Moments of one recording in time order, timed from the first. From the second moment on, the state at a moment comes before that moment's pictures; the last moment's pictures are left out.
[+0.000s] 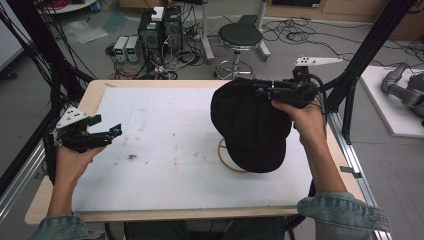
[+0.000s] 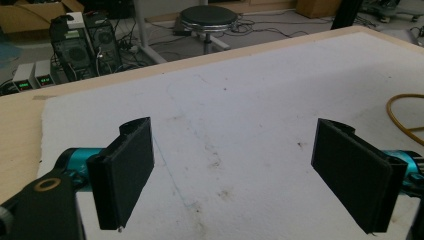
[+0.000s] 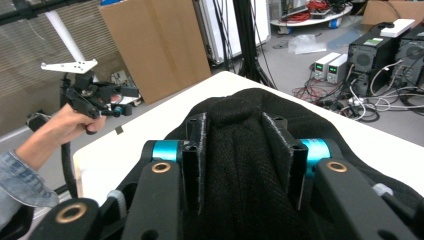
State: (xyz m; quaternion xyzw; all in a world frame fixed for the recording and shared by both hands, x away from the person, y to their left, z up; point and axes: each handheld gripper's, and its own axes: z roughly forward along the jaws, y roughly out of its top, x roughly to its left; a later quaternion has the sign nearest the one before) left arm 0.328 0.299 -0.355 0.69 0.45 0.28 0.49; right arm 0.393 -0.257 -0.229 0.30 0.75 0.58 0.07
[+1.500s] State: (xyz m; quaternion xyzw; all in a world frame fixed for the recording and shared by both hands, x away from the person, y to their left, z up) left arm 0.328 0.298 -0.354 0.69 0.45 0.29 0.49; right arm 0.393 -0.262 -0.240 0.32 0.74 0.59 0.06
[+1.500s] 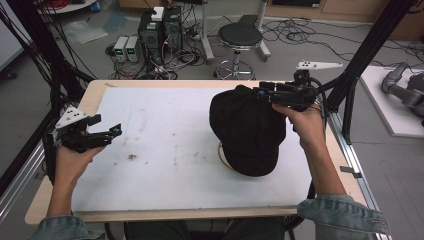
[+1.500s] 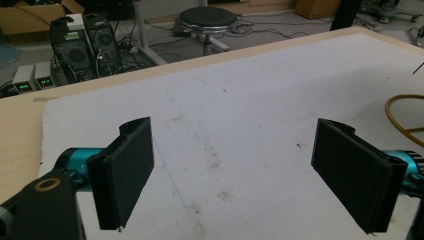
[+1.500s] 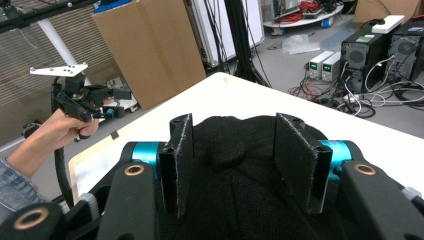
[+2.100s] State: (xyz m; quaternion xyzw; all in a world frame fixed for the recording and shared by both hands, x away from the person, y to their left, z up) left arm 0.327 0.298 -0.354 0.69 0.45 0.28 0.49; right arm 0.388 -0.283 -0.235 0.35 0.70 0.61 0.12
